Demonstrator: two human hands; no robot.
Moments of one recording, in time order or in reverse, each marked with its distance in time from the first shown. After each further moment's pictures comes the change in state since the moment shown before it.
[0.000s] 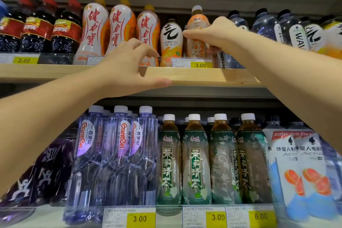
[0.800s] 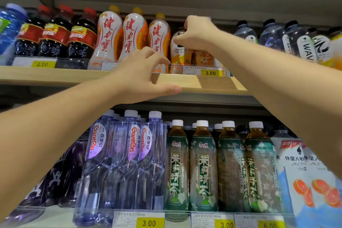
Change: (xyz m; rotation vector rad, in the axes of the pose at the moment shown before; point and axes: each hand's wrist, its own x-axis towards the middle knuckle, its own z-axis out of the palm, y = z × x) left_hand -0.004 -0.002 0.001 0.016 0.014 0.029; right_hand -0.002 -0.062 0.031 -0.351 -0.002 -0.327
